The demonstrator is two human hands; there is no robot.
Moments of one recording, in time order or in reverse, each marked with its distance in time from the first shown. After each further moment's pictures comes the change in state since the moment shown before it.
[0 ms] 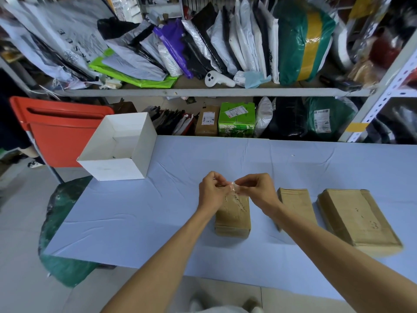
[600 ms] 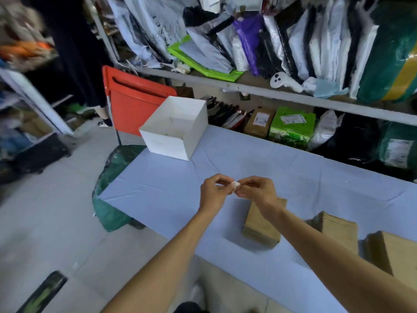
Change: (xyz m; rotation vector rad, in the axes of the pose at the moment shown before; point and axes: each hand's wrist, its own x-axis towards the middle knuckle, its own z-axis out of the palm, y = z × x) left_hand -0.029 -0.017 -0.074 -0.204 0.269 -0.063; right_hand 0.011 -0.014 0.082 0.186 -0.290 0.094
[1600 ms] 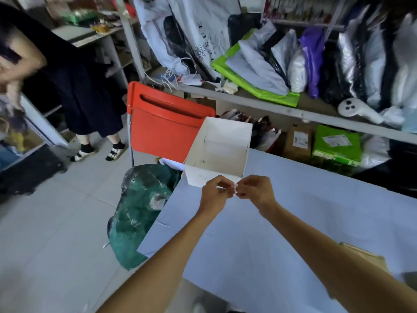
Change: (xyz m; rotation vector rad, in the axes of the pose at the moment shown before) left_hand 0.199 -0.004 -0.225 0.000 -0.139 -0.043; right_hand 0.162 -0.049 0.254 -0.247 0.152 0.031
